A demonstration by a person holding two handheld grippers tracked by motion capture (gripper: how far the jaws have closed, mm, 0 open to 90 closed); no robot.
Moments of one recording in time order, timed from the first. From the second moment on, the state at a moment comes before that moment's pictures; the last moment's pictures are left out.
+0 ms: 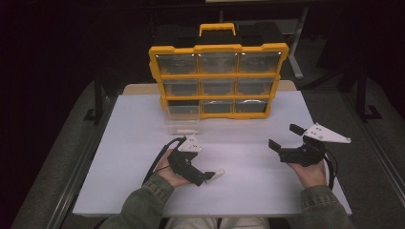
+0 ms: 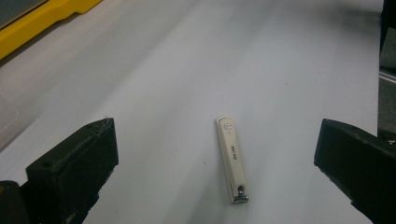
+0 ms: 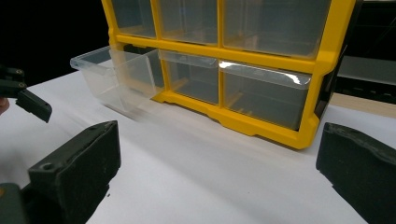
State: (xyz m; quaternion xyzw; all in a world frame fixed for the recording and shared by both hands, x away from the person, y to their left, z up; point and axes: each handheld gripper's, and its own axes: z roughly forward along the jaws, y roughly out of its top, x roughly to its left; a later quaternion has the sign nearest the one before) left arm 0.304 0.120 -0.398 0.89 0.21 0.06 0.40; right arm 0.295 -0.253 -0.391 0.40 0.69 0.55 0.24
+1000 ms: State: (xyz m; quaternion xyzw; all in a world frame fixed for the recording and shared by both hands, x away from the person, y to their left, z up) left arm 0.300 0.094 -0.416 0.92 0.21 0.03 0.34; right arm 0.295 -0.254 -0.391 0.40 0.69 0.55 0.23
